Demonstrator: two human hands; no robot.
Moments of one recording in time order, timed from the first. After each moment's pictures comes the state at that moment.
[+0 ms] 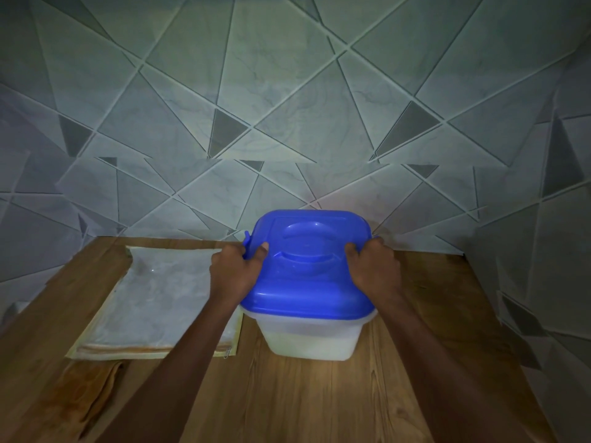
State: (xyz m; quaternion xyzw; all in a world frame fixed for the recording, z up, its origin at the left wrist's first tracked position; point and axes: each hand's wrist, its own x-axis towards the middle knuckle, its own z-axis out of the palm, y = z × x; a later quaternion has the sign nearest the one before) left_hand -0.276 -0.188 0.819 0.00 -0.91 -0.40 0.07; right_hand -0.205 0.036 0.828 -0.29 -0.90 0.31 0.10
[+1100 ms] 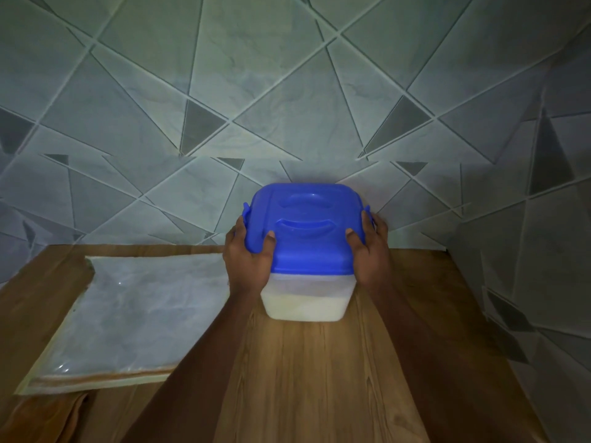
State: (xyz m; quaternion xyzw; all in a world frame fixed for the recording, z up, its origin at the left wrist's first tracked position) left_hand -0.342 -0.136 0.764 -0.06 -0.80 -0.57 0.16; right_hand -0.255 0.069 0.782 -0.21 -0.79 0.52 0.25
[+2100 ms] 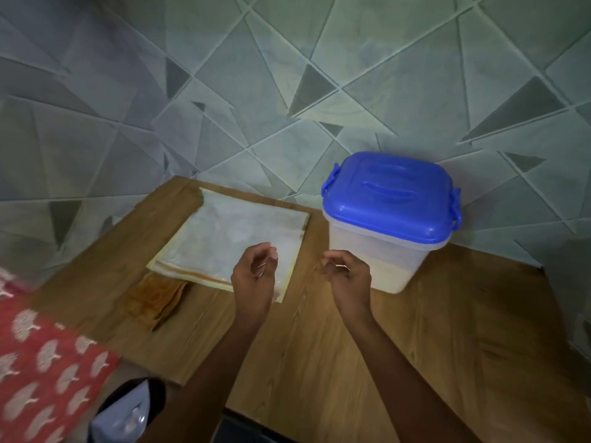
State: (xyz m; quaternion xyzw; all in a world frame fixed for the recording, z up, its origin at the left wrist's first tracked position) left_hand -0.187 -0.261 0.745 0.07 -0.75 -0.63 0.20; right_hand -0.182 -0.099 0.738 -0.11 -0.74 0.65 0.14
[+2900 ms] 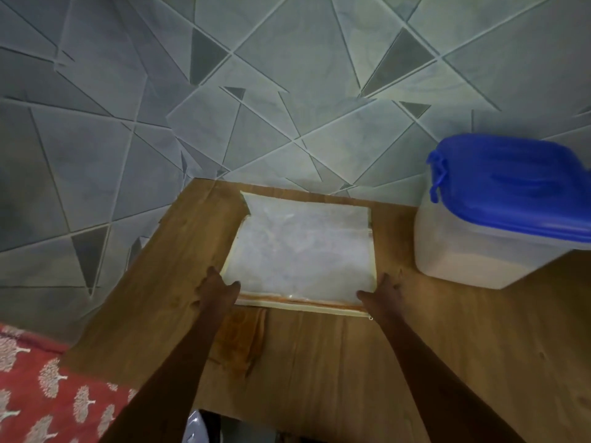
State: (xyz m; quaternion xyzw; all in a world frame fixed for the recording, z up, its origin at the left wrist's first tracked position) left_hand -0.352 -0.578 0.662 0.22 -0.92 -0.30 -0.10; right_hand -0.284 -0.255 0.621 -0.36 -0.86 0.36 -0.09
